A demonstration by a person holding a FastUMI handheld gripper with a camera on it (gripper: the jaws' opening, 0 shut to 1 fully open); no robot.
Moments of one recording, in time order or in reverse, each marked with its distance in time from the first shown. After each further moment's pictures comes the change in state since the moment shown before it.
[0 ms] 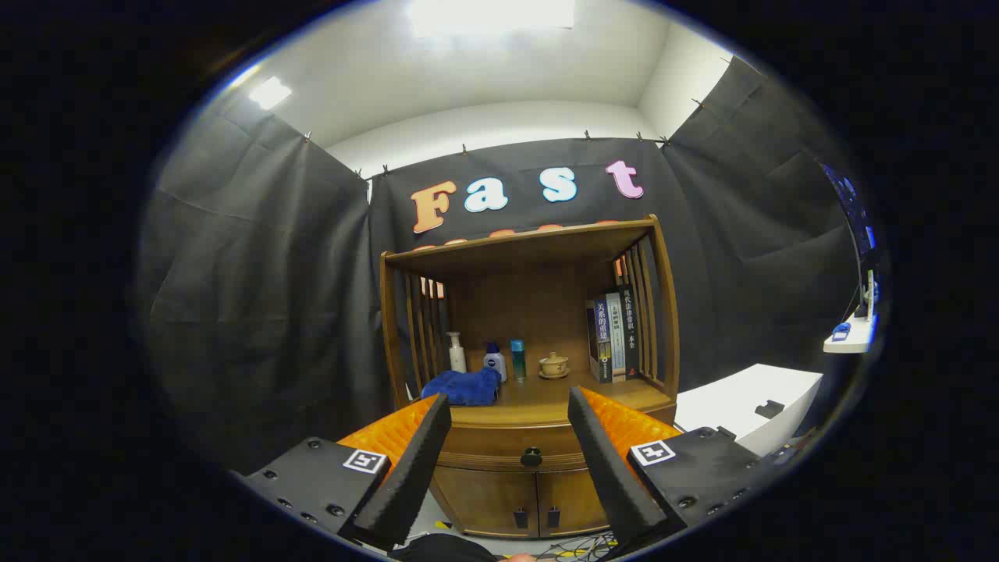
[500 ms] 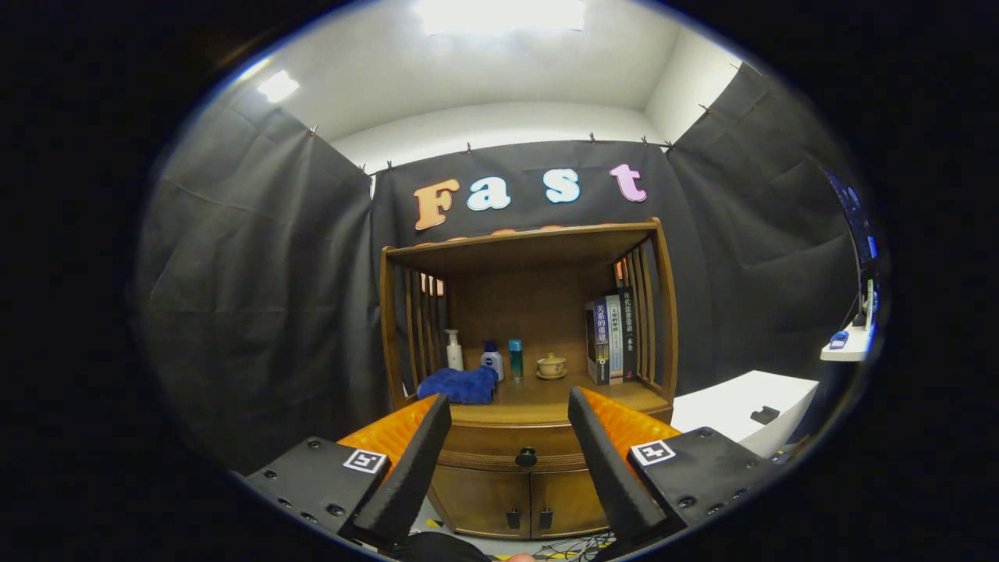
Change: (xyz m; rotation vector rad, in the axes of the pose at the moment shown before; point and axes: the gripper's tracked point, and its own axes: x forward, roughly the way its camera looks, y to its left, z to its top) arm -0.001 0.010 0.000 -0.032 -0.008 0.011
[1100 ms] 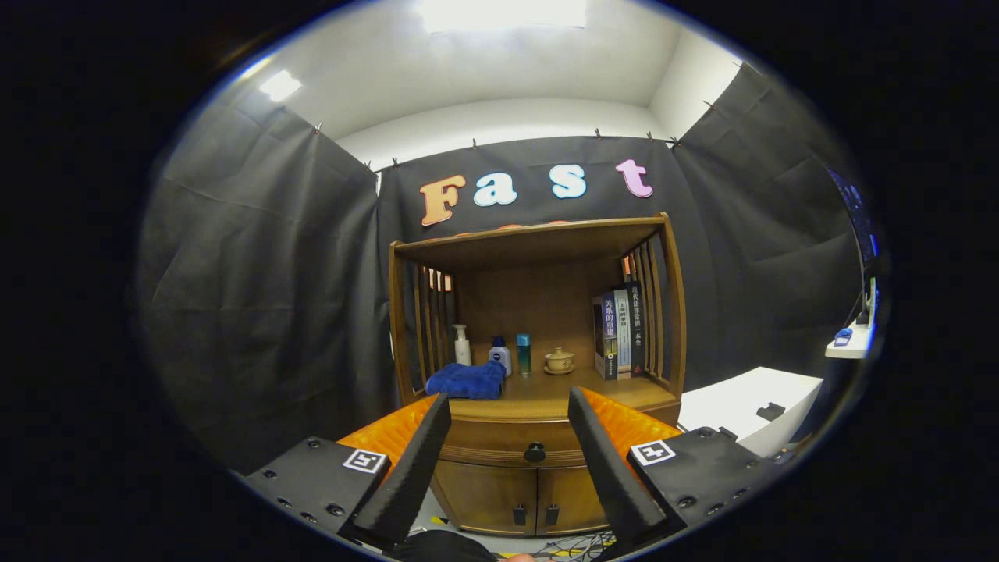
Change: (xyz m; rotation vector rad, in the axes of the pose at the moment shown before) arm -0.005 0.005 -0.005 0.006 0.017 0.010
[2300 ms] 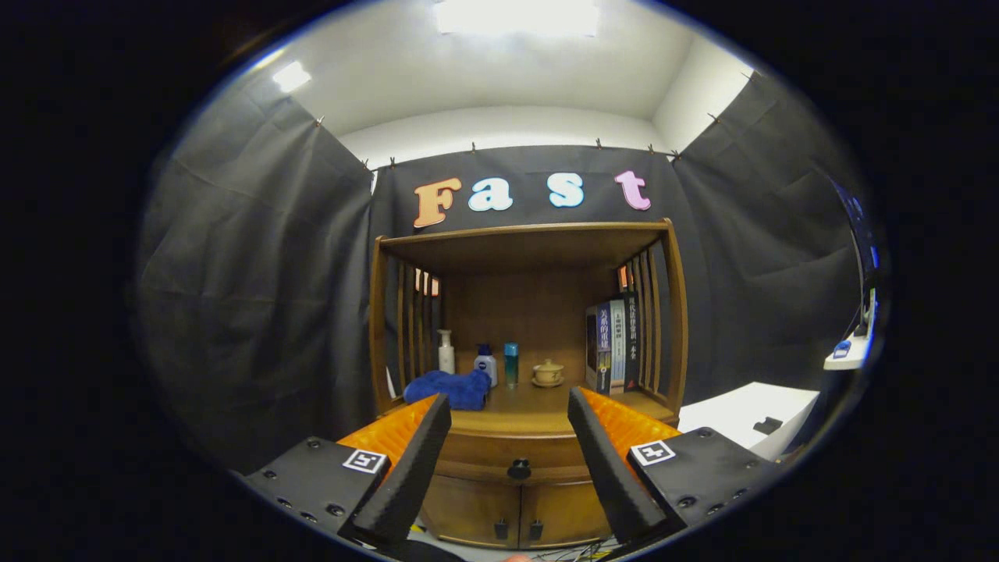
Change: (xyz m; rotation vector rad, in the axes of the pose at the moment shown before) arm 0.063 -0.020 0.000 -0.075 -0.071 -0.057
